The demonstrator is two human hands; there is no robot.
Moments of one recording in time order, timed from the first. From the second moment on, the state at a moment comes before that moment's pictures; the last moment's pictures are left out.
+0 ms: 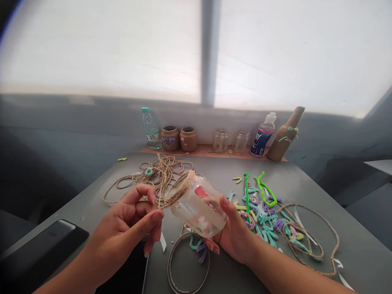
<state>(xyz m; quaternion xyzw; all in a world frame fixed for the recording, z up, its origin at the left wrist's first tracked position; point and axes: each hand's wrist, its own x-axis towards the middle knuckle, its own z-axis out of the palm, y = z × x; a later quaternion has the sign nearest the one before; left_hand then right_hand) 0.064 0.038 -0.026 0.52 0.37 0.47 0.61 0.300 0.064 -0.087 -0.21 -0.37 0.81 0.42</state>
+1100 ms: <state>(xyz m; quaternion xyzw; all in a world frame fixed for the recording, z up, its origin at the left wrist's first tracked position) 0.065 0.037 -0.028 0.57 0.39 0.45 0.56 0.301 0.066 -0.087 -0.19 -0.36 0.83 0.38</state>
